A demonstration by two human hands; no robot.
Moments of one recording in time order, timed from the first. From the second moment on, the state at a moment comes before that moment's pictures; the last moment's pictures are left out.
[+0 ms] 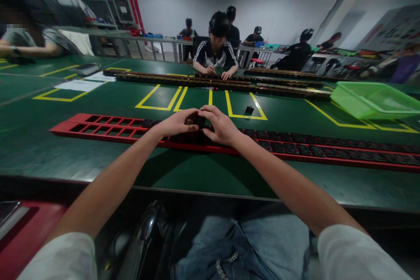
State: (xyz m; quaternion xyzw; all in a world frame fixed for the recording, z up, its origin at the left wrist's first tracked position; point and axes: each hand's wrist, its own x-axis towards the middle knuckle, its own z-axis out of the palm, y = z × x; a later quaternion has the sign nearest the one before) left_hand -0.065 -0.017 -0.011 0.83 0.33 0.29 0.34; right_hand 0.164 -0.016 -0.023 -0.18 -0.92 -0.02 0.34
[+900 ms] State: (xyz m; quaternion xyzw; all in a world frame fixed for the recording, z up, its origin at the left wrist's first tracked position) left_hand -0.130 -0.008 0.017 0.82 0.55 0.13 0.09; right_hand 0.157 -0.011 -0.019 -0.41 -0.90 0.08 0.12
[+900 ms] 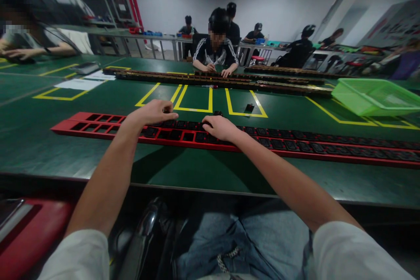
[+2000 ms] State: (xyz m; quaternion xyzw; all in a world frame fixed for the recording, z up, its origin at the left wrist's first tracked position) left_hand -0.120 -0.009 0.013 0.80 0.59 -0.04 0.10; right_hand 0.157 -0.011 -0.019 -0.41 -0.90 0.08 0.12
